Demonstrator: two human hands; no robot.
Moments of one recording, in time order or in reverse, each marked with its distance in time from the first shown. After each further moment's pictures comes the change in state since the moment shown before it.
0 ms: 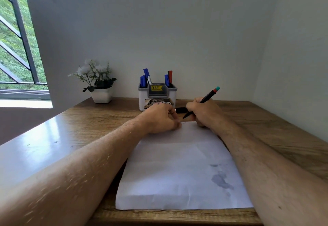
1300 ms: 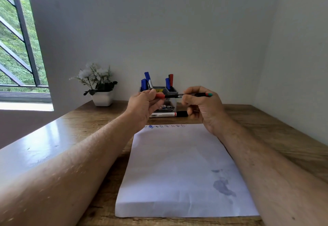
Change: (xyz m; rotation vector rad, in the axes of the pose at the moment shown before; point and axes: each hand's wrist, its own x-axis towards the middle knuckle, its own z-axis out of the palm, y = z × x) left_hand 0.003 -0.014 -0.026 -1.530 0.400 -0.208; right_hand -0.005 -0.015 -0.002 0.649 -0.054 -0.148
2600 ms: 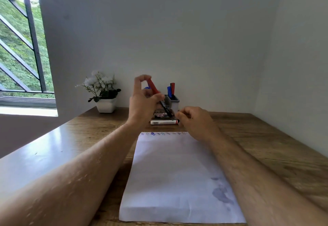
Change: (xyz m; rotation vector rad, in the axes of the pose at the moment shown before) left_hand 0.001 0.008 0.005 0.437 0.003 0.535; right_hand 0.001 0.019 0.009 -0.909 -0.058 -0.195
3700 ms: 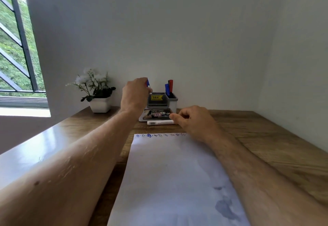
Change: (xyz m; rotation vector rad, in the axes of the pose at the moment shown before) left_hand 0.068 -0.030 -0.002 0.931 0.073 0.201; right_hand 0.016 0.014 0.004 -0.077 -0.067 -0.013
